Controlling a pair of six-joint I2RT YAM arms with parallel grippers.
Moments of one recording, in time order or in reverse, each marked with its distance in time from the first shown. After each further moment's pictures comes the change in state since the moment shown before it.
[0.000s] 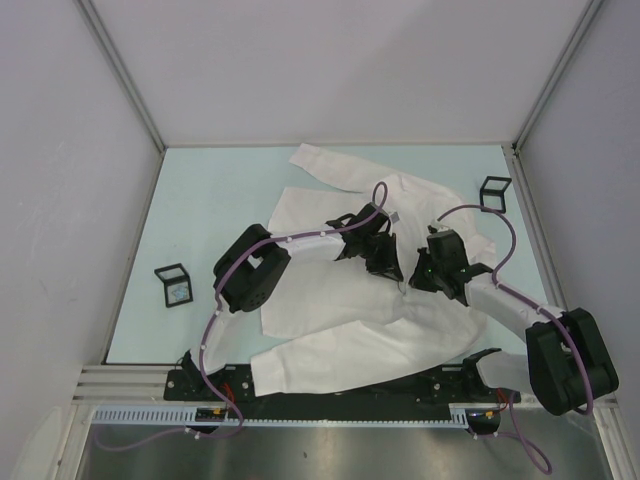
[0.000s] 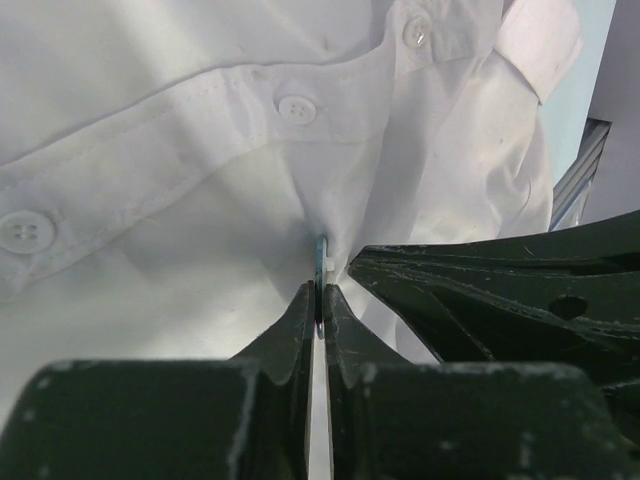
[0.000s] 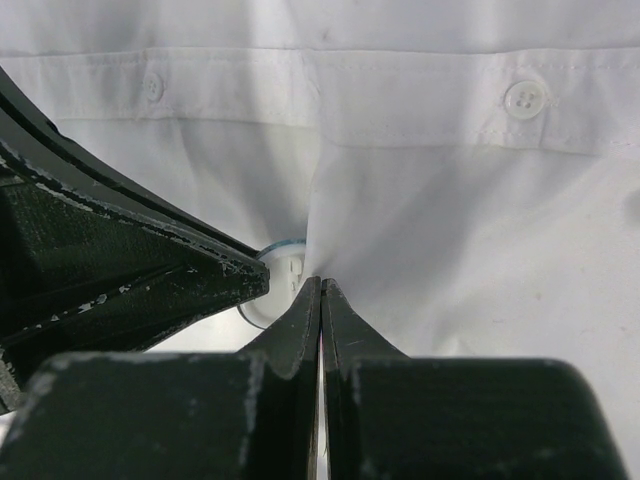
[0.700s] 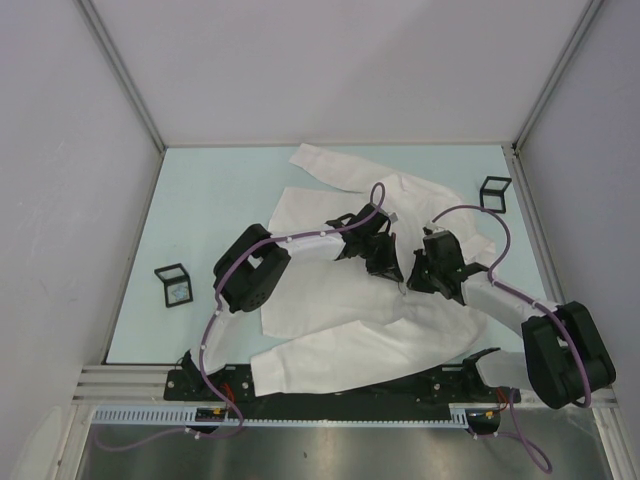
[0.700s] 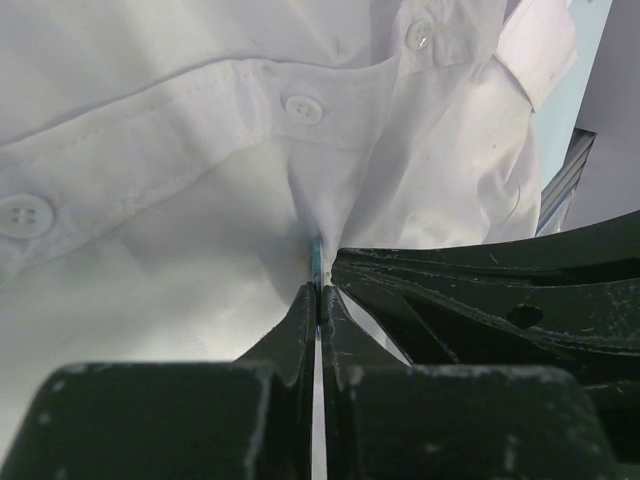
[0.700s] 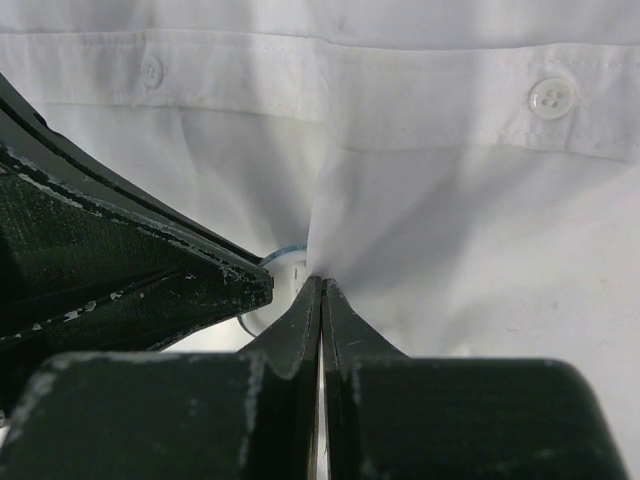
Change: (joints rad) left arm 0.000 0.000 0.002 -0.009 0.010 -0.055; right arm 0.020 0.034 0.000 0.014 -0.008 -0.008
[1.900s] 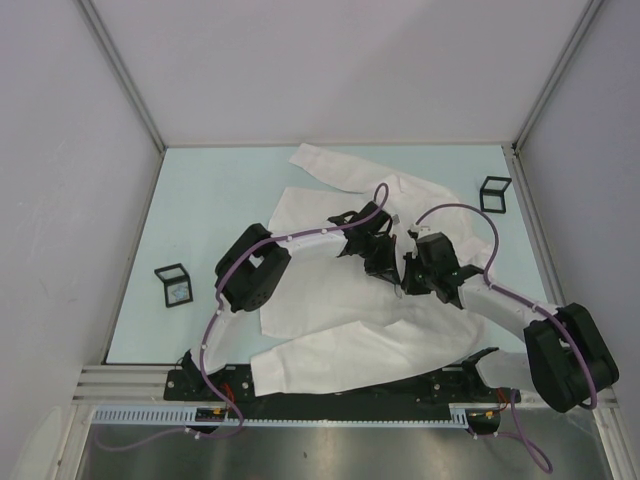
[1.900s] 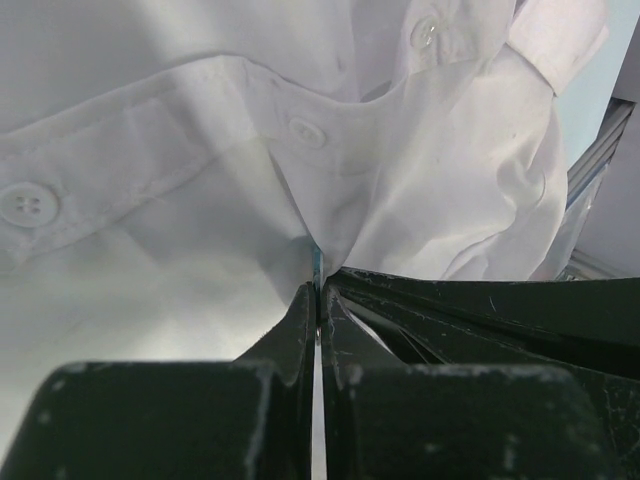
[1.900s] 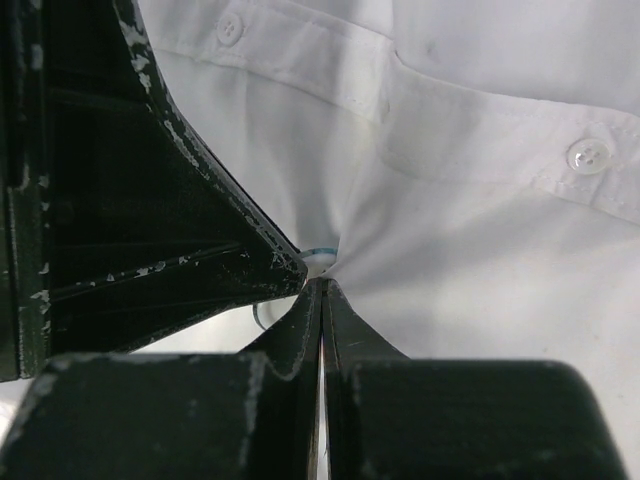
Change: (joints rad) left arm -0.003 0.013 0.056 -0.118 0.019 0.071; right arm 0.076 -0.020 -0.007 0.028 -0.029 -0.151
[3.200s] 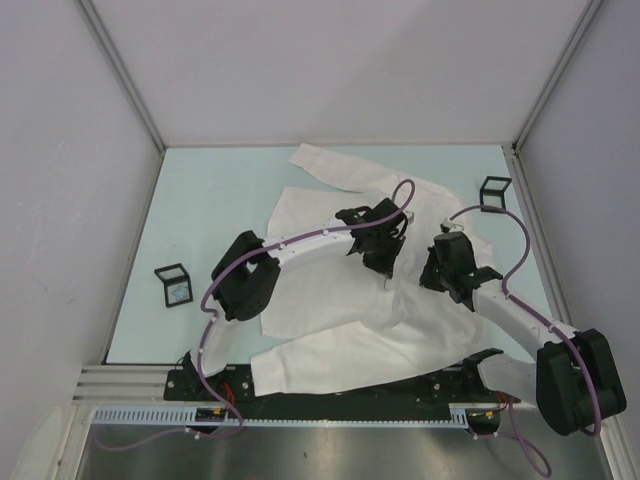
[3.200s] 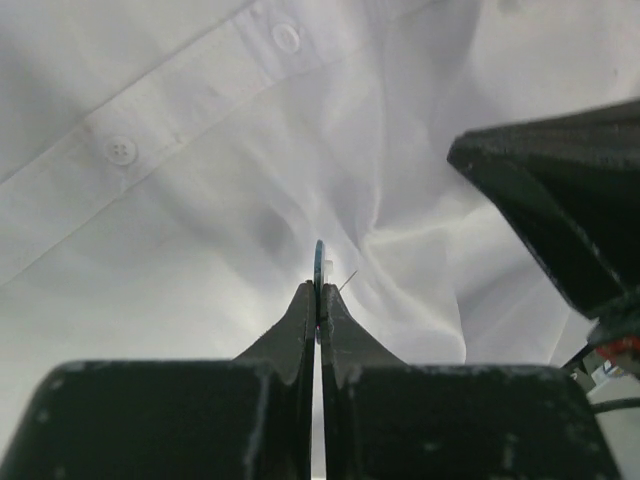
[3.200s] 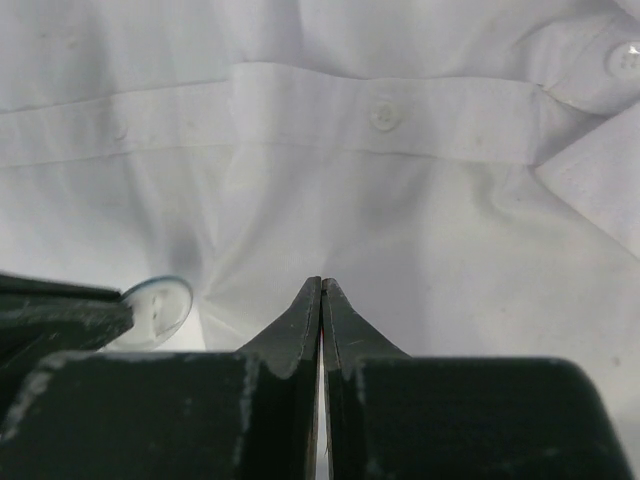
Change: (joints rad) left arm -0.076 -0.074 0.131 -0.275 -0.320 0.315; right arm -0.109 -0.123 0.002 -0.109 0.147 0.177
